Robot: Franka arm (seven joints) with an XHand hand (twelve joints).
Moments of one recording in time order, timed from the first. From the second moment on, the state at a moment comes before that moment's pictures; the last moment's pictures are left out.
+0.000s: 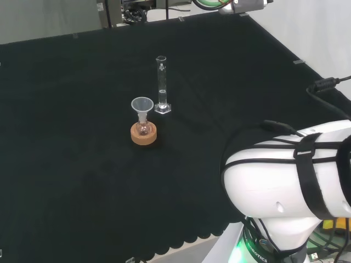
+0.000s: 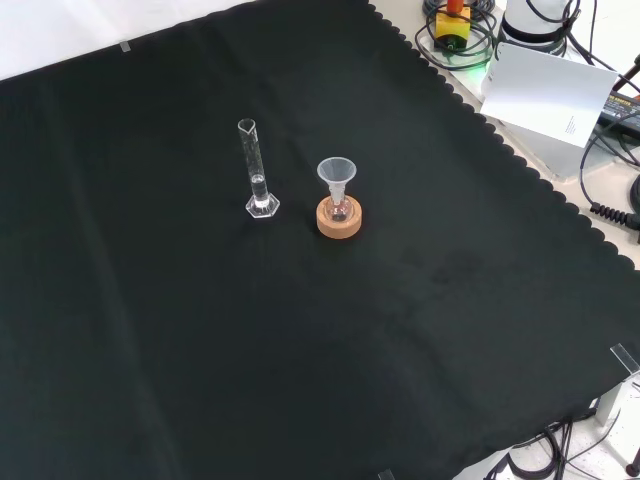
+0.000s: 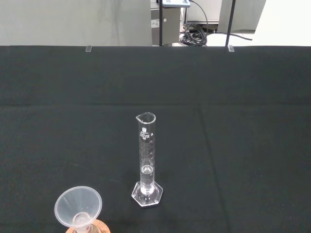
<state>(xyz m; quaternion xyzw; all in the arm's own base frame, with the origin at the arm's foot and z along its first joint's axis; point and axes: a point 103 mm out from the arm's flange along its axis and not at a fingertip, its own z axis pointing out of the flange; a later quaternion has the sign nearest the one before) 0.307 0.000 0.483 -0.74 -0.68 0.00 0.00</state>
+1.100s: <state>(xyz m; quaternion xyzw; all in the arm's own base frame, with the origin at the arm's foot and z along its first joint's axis) 0.328 -0.020 0.456 -0.76 -0.65 -0.01 0.02</state>
